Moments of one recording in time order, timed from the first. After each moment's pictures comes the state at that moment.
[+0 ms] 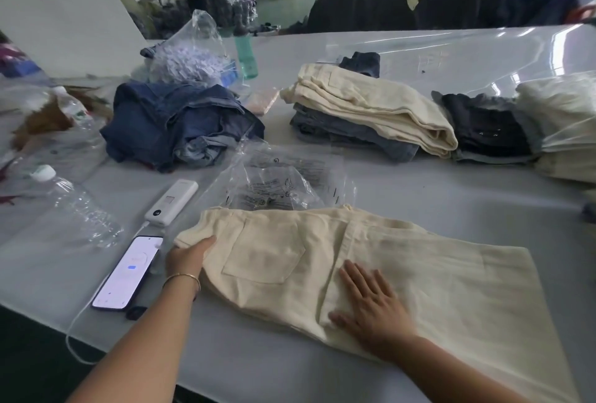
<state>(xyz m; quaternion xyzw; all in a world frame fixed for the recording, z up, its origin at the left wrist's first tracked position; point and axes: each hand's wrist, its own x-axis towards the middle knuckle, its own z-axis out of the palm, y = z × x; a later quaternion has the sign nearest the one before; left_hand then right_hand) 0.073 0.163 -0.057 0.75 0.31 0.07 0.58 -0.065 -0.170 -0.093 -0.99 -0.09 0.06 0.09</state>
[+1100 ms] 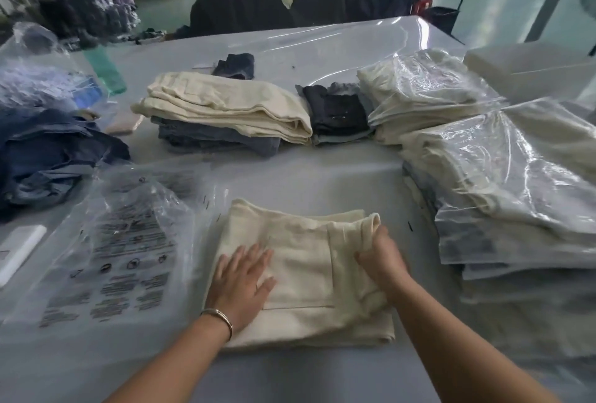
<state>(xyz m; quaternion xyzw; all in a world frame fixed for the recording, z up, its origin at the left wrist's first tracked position) -0.039 -0.129 -0.065 0.95 -0.30 -0.07 -0.01 -0.128 -0.388 -0.038 -0.84 0.38 -0.02 0.38</state>
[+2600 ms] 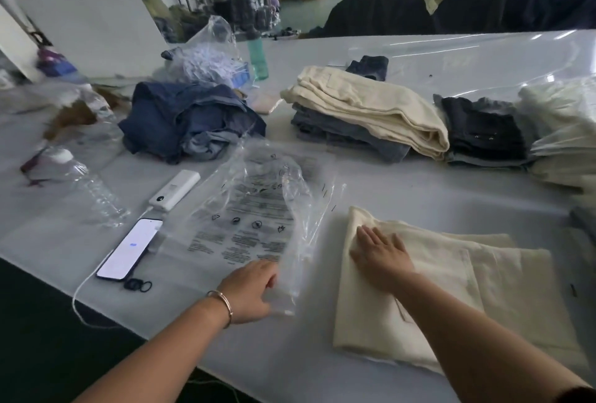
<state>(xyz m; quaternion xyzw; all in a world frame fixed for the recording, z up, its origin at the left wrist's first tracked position) -0.038 0.043 -0.035 0.96 -0.23 -0.13 0.07 -0.010 -0.250 -0.075 -0.98 -0.01 0.11 0.13</state>
